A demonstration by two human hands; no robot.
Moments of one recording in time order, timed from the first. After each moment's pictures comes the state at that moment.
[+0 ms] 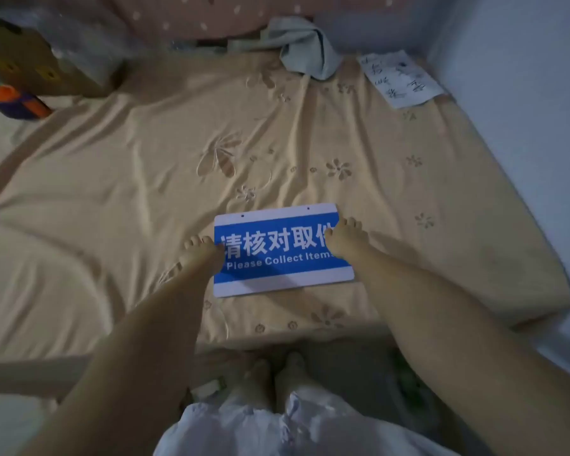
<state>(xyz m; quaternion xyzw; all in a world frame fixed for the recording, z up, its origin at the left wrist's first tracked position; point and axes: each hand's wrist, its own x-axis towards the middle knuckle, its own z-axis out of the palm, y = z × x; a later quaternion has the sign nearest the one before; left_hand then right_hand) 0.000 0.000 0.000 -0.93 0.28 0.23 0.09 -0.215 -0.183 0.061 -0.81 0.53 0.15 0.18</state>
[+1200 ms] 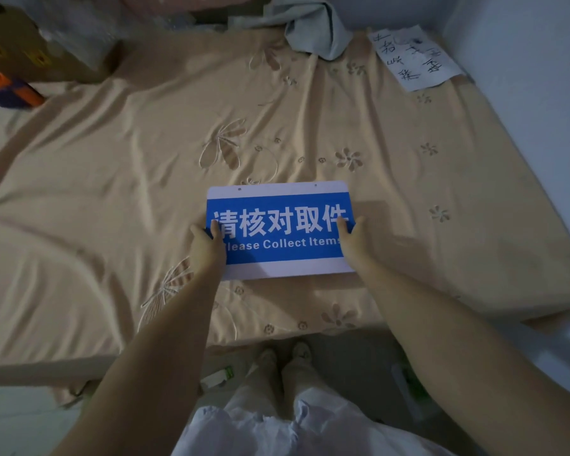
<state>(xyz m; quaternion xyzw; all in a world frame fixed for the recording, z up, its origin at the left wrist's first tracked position) -0.025 -0.005 0.032 -0.89 0.05 0.22 -0.39 -0.216 -0.181 0.025 -0.63 0.60 -0.14 0.47</state>
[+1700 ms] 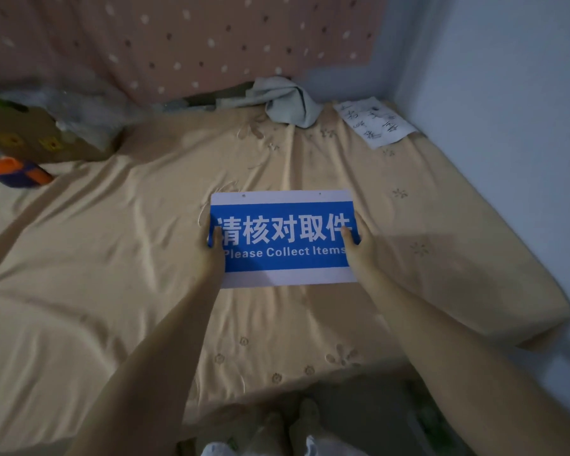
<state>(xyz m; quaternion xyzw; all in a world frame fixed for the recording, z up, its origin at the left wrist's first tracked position) 0.015 -0.037 0.093 -0.84 0.19 0.16 -0.49 -0.213 -0.199 0.088 -0.63 0.49 -0.32 0.51</state>
